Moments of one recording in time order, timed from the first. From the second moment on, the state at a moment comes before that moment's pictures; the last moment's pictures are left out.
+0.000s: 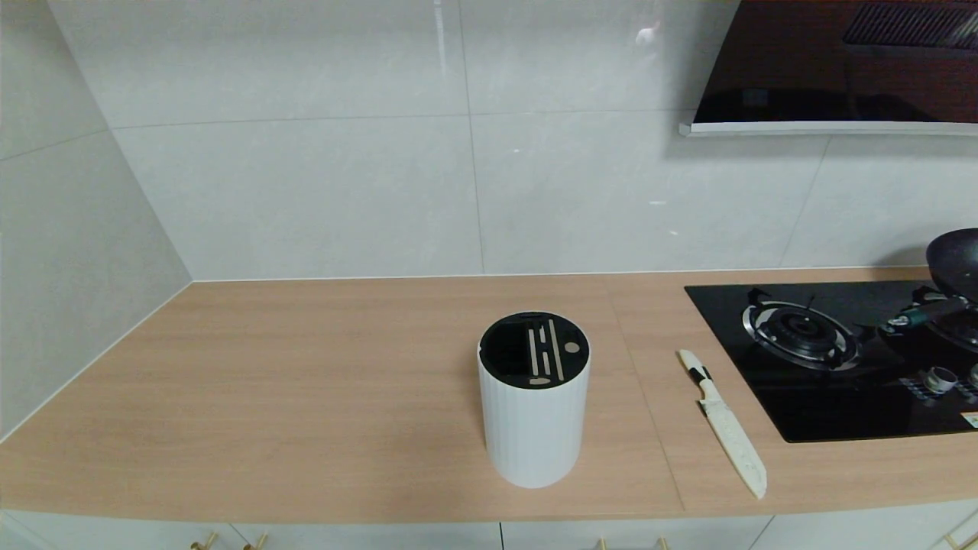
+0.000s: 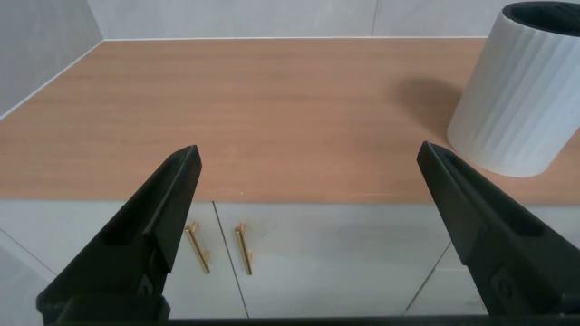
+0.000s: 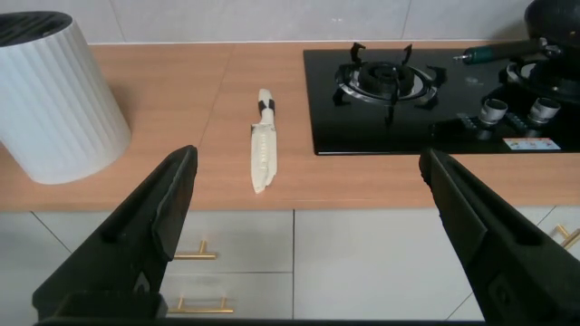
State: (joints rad) left arm 0.00 0.00 0.00 0.00 0.03 0.00; right arm 0.00 0.00 0.00 0.00 -0.02 -0.01
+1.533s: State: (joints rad) left arm 0.00 0.00 0.00 0.00 0.03 0.00; right arm 0.12 1.26 -0.43 -0.46 0.07 -0.04
